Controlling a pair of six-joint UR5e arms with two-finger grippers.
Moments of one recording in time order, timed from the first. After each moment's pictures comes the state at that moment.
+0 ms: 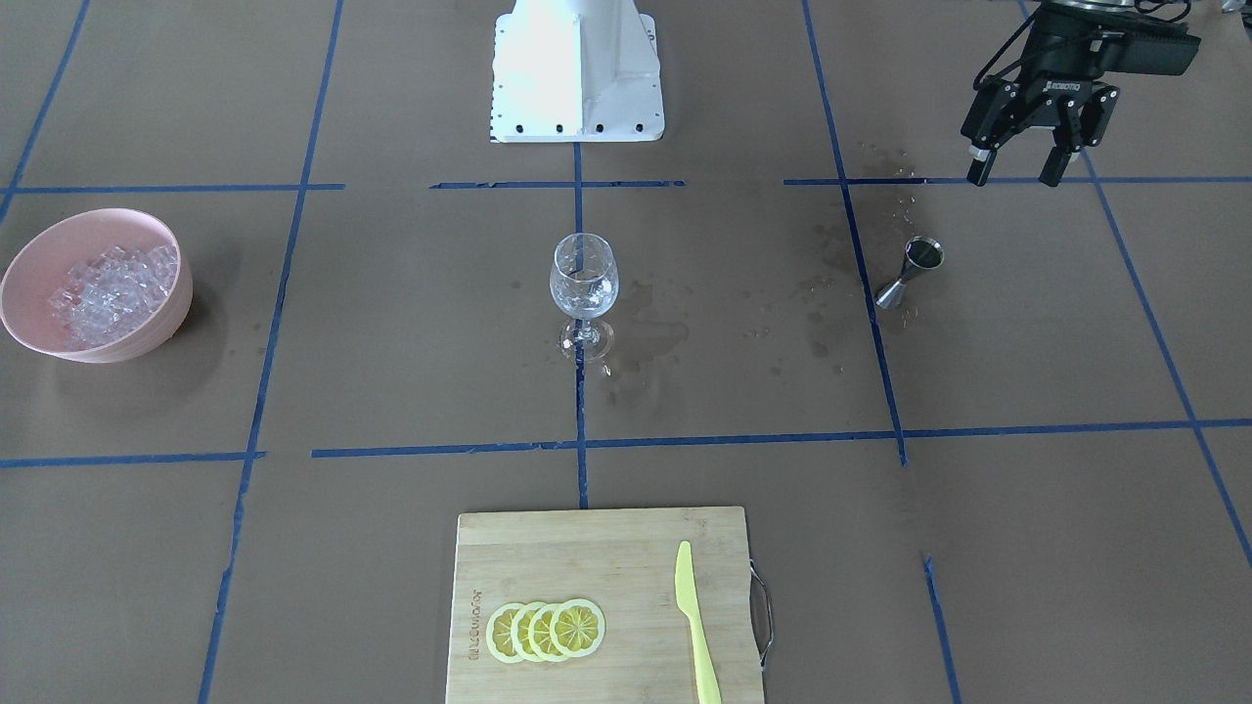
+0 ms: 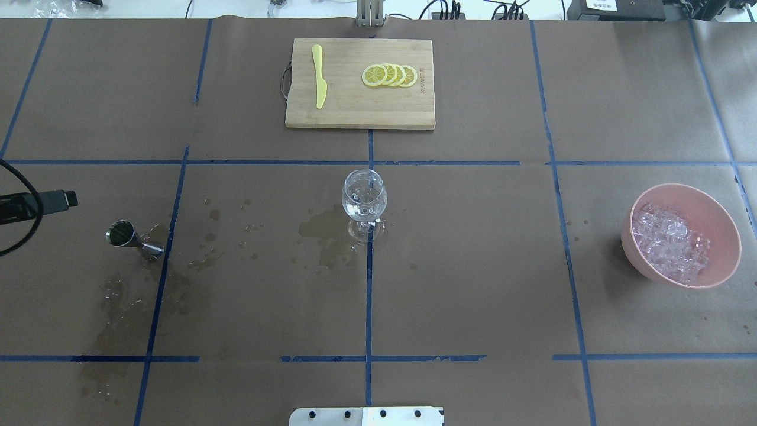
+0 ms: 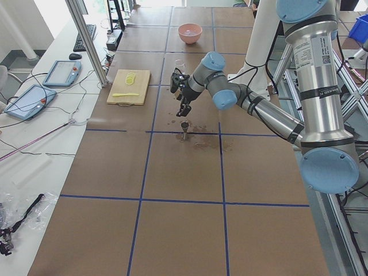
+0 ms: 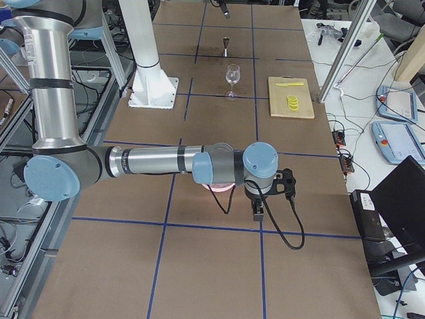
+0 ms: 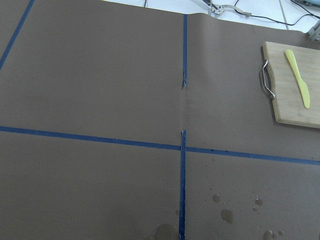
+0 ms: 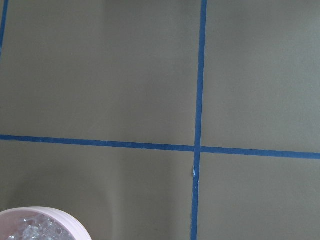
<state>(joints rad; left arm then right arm) -0.65 -1.22 -2.32 -2.16 -1.54 -1.29 1.64 -1.51 1.64 -1.58 2.46 0.02</state>
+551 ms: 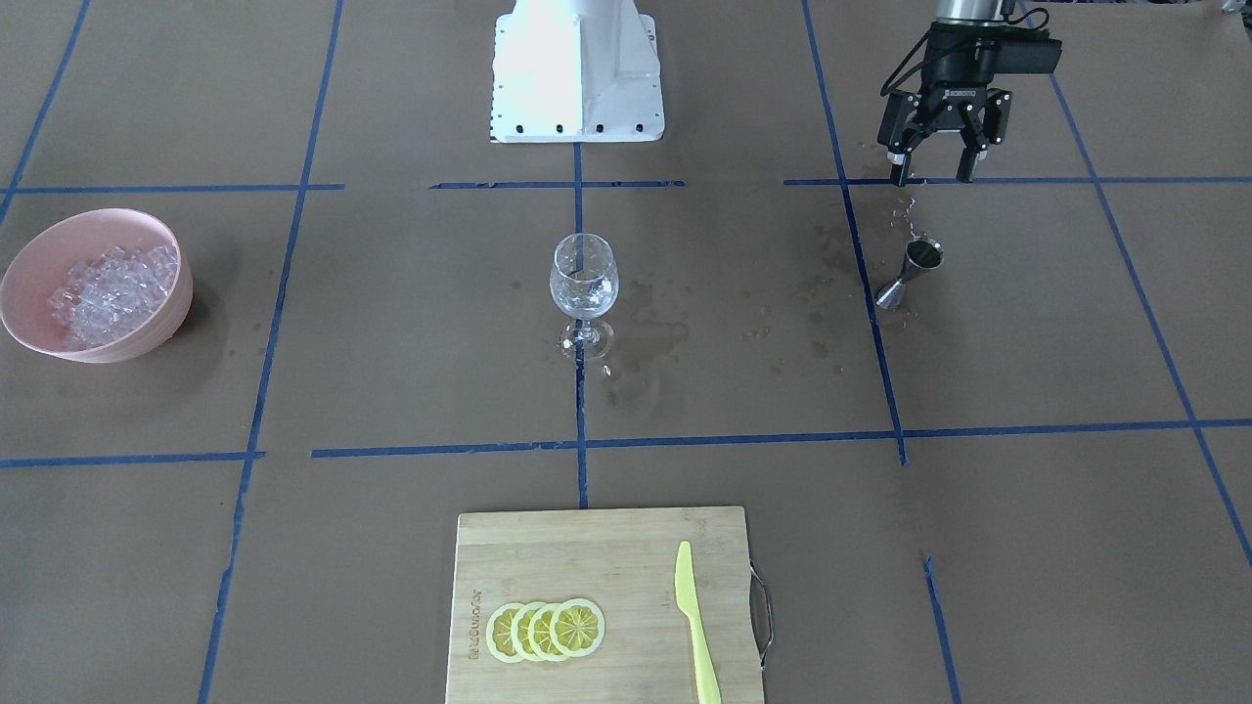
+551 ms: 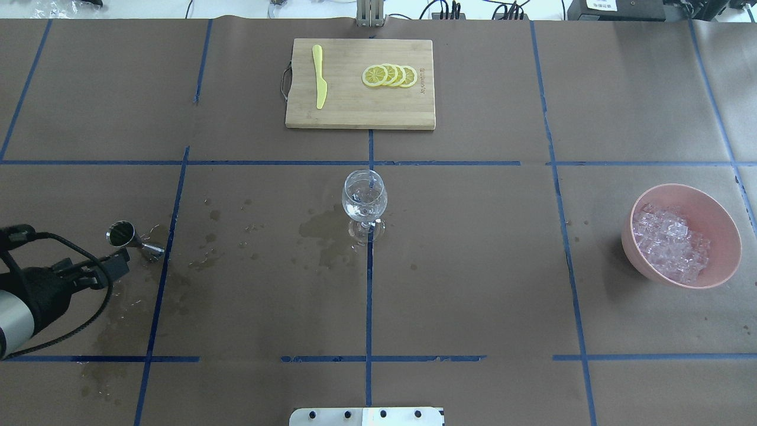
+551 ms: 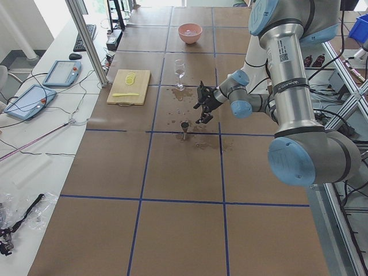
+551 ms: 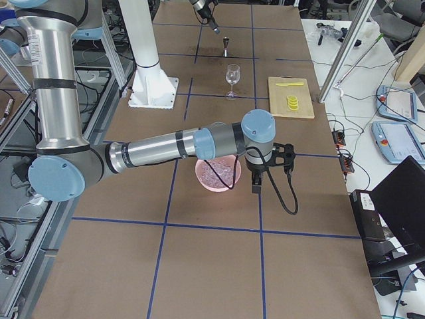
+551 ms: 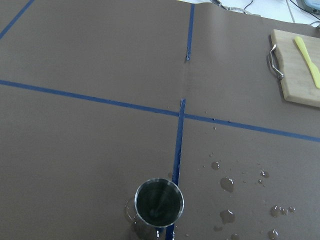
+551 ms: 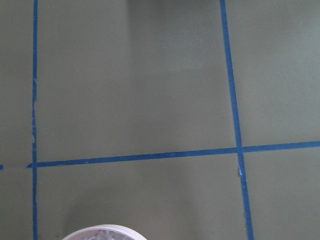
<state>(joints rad) -0.21 -1.20 -2.32 -2.06 -1.05 -1.59 1.55 -1.51 1.80 -1.58 2.45 0.34</state>
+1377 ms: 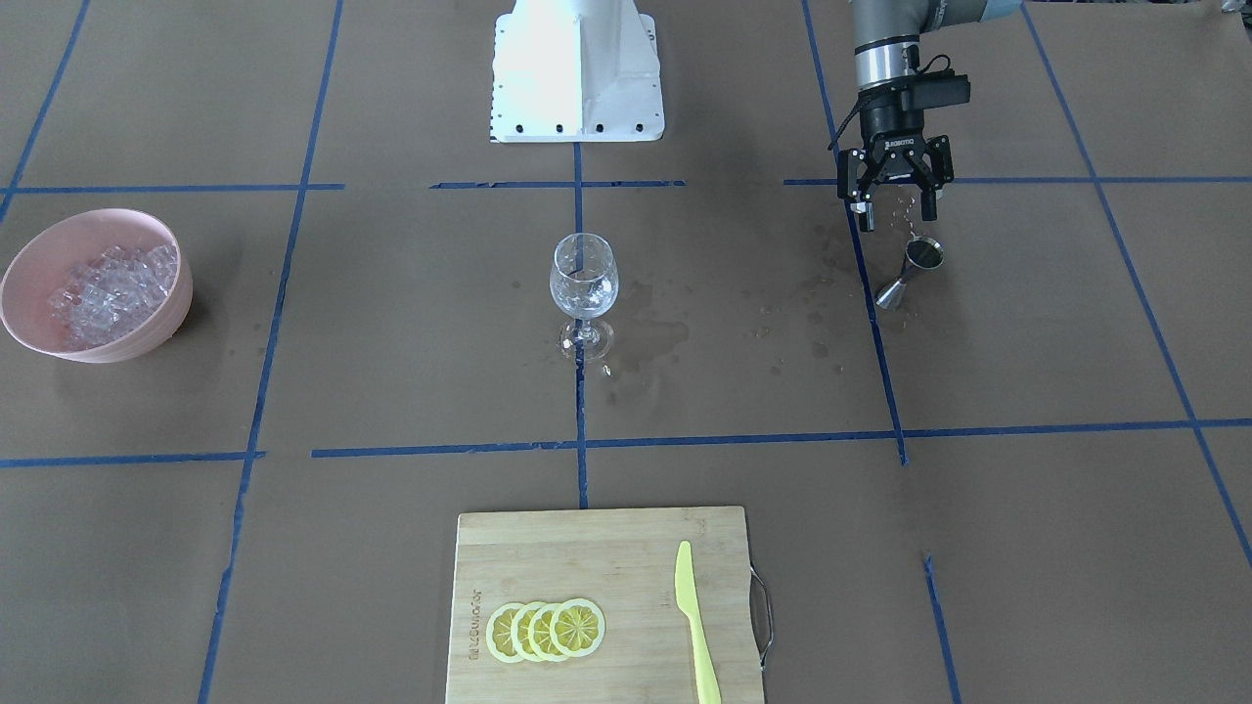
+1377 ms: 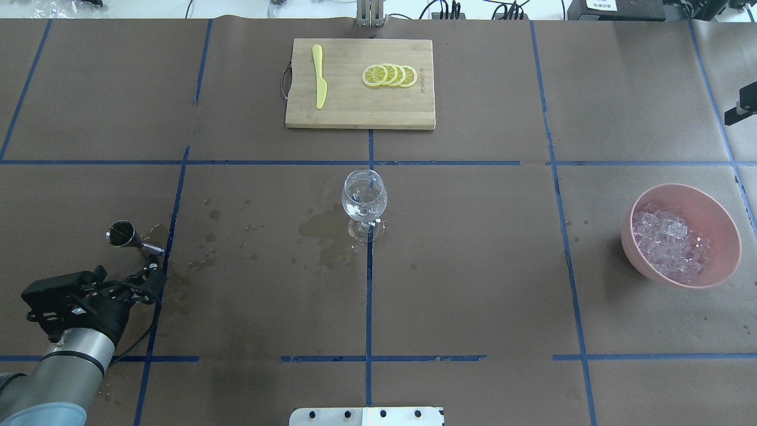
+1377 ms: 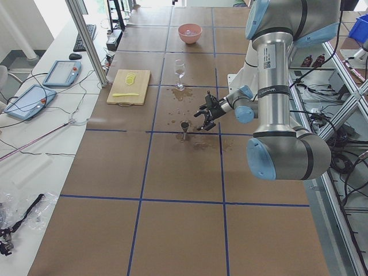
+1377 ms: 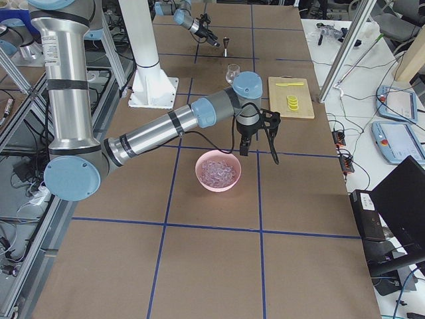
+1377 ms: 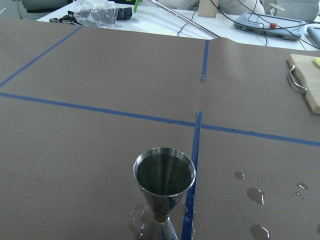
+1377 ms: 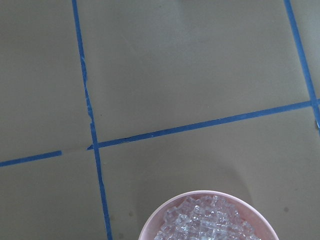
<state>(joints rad) -0.05 -1.36 -2.06 -1.88 -0.62 -1.87 1.33 -1.52 2.02 -1.63 2.37 0.69</state>
